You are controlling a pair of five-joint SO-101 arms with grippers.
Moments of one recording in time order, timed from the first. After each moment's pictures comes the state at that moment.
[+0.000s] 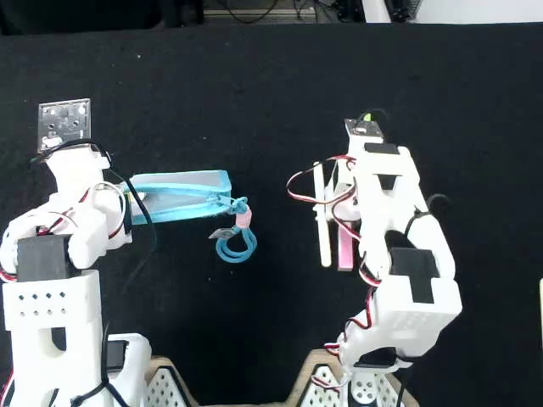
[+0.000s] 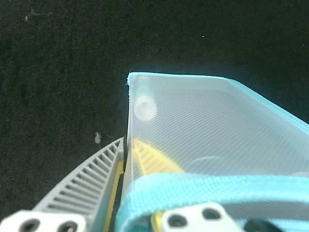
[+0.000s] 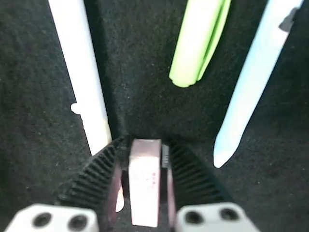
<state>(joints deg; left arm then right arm) -10.3 -52.2 34.6 77.9 0.3 3.3 12.9 22.4 66.7 0.3</state>
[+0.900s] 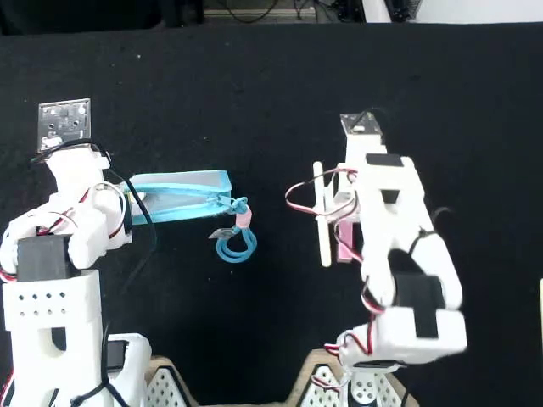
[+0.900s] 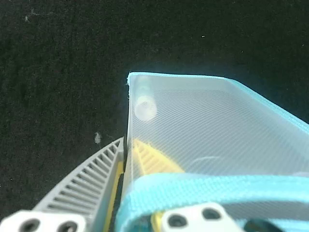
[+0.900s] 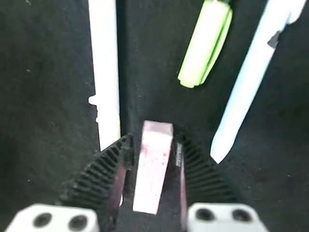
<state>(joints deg) -10.3 -52.2 34.6 77.9 0.3 2.8 2.2 30.8 60.7 4.8</state>
